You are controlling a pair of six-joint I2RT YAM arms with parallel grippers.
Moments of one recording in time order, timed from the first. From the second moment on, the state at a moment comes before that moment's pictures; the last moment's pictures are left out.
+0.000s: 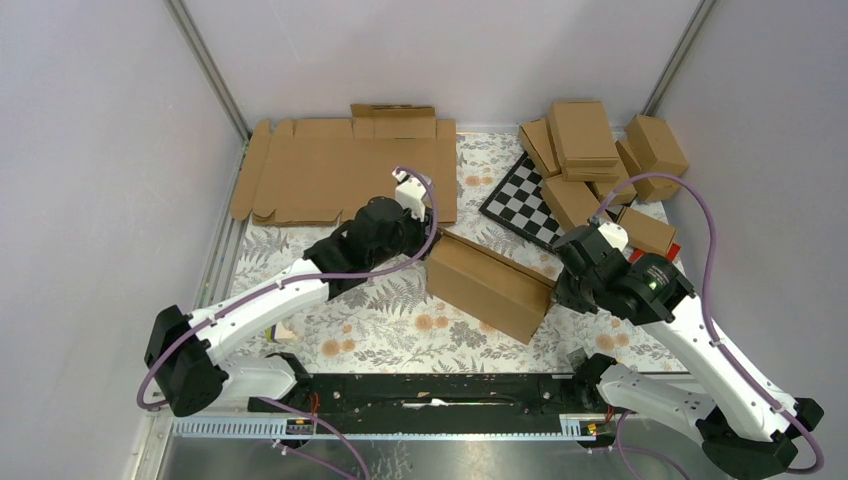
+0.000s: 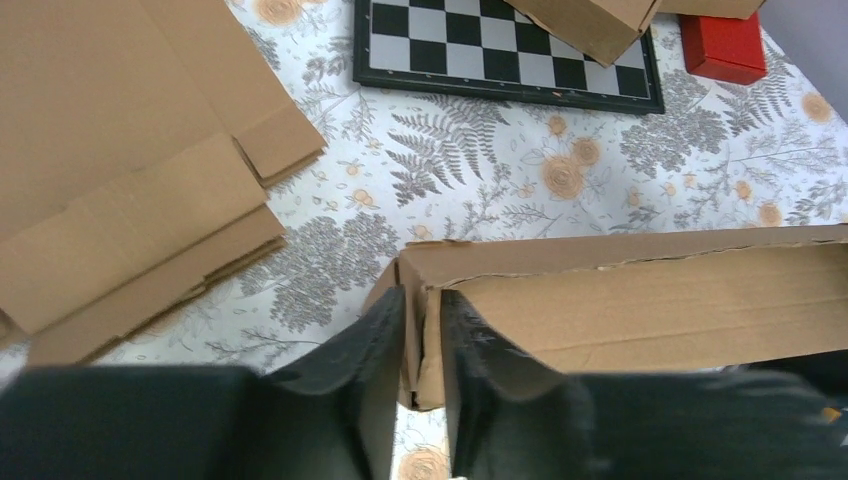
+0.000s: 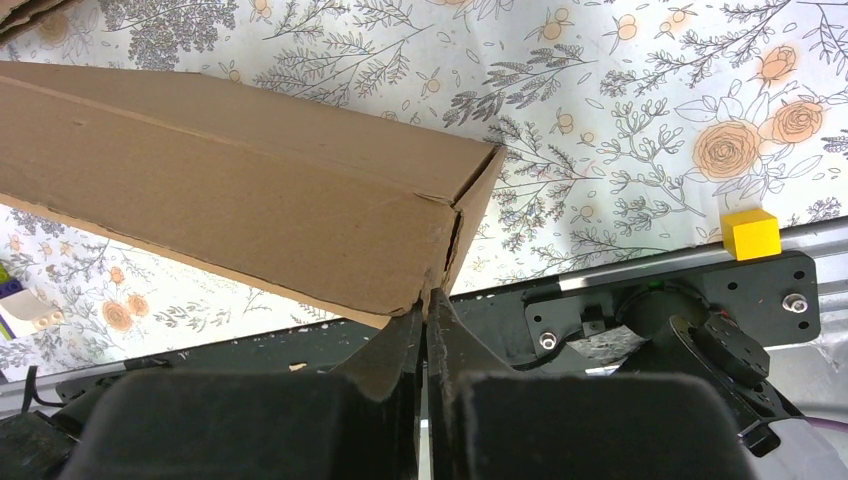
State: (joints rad) left arm -0.84 1.24 0.99 -0.16 -0.08 -0.28; right arm 0.72 0.90 1.17 -1.38 0.32 1.02
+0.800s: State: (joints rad) left arm -0.84 1.15 0.81 0.02 -0.08 -0.25; right arm 0.72 0.90 1.08 -1.29 0.32 1.03
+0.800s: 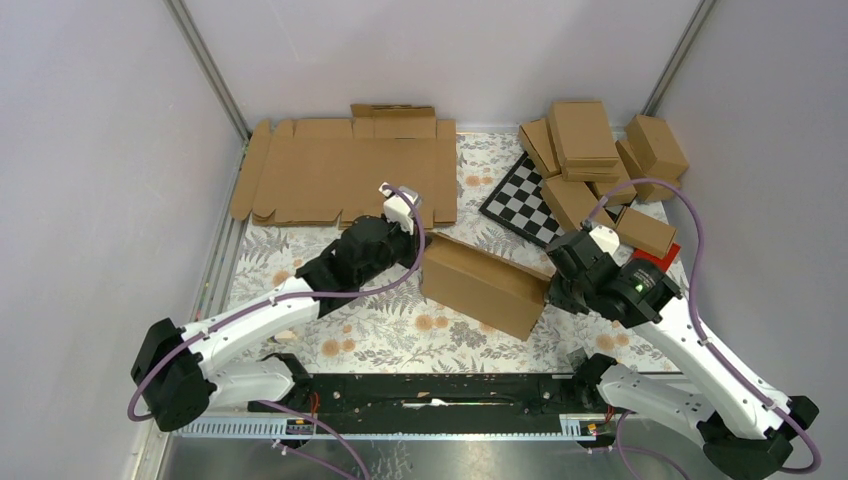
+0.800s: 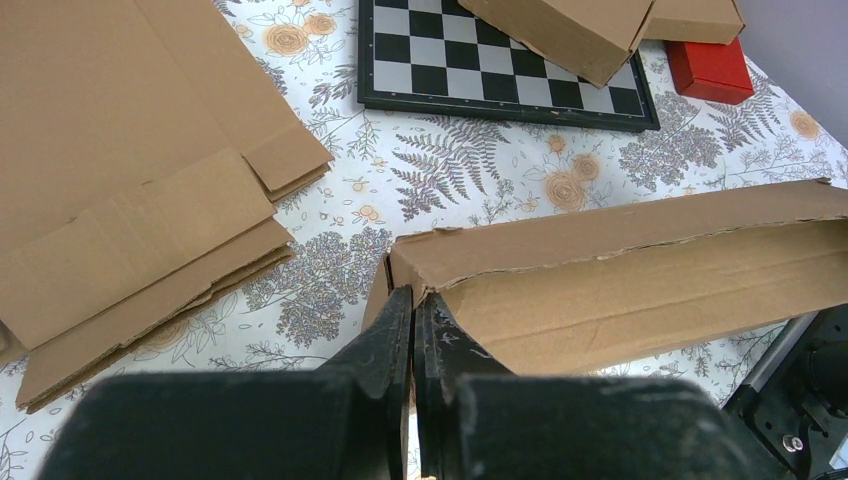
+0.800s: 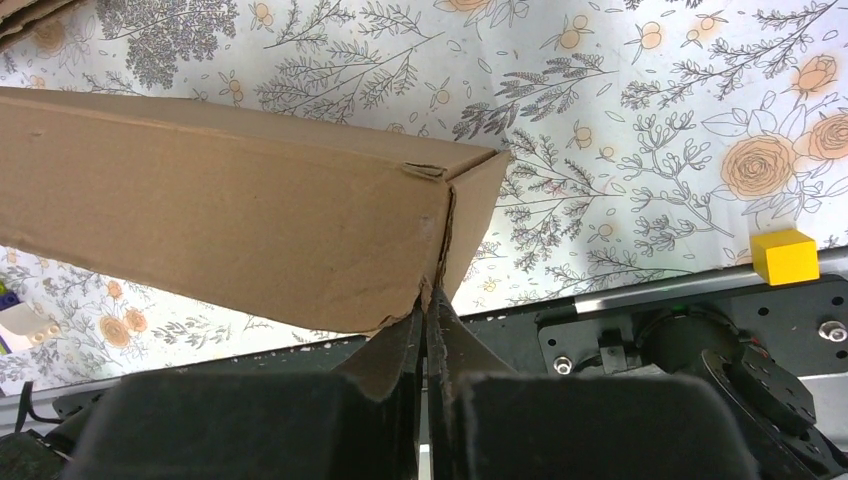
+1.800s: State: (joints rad) left arm -0.84 1.13 0.78 0.06 -0.08 -0.25; right arm 0.72 1.11 1.47 -1.37 0.01 0.53
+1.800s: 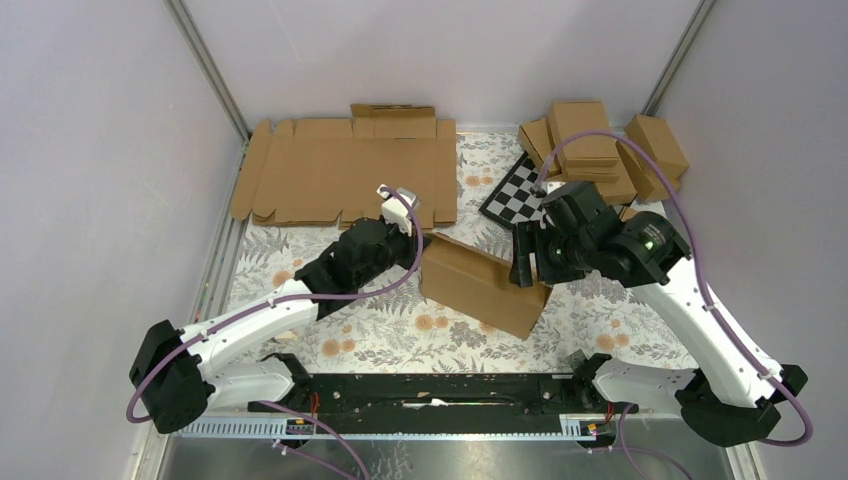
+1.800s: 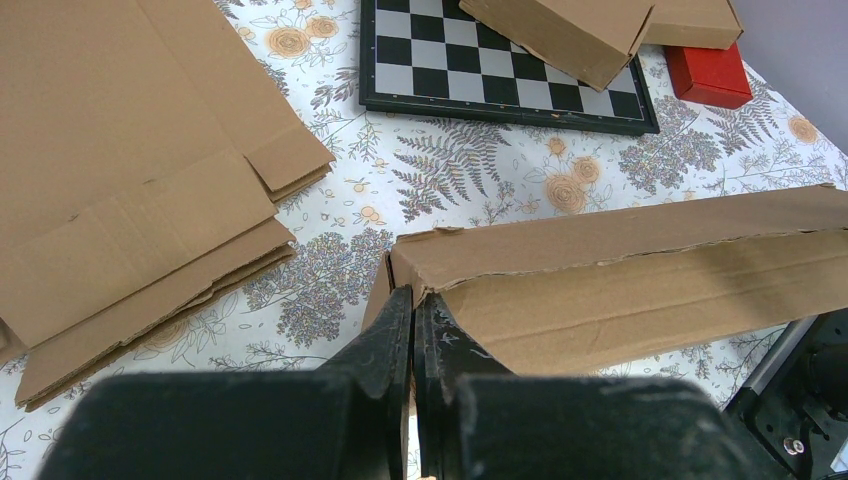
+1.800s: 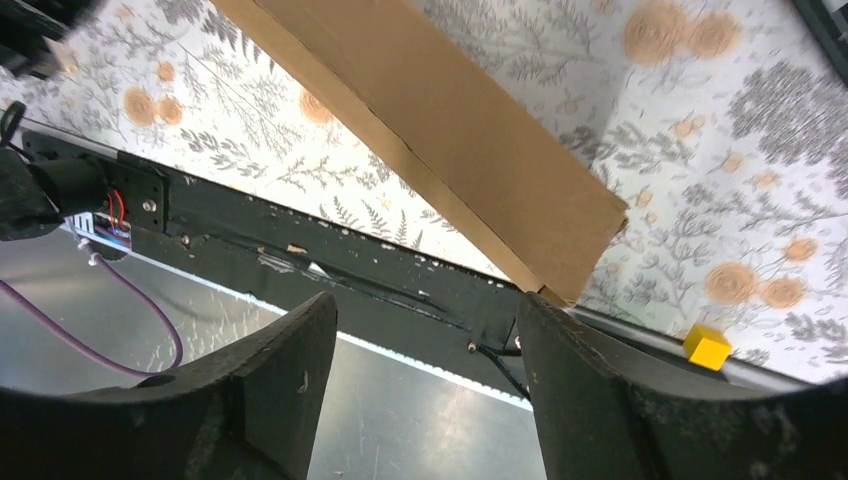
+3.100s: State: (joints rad) left arm -0.85 1.09 0.77 -0.07 -0.08 -0.33; right arm 0.72 1.08 1.18 -1.05 0.04 0.54
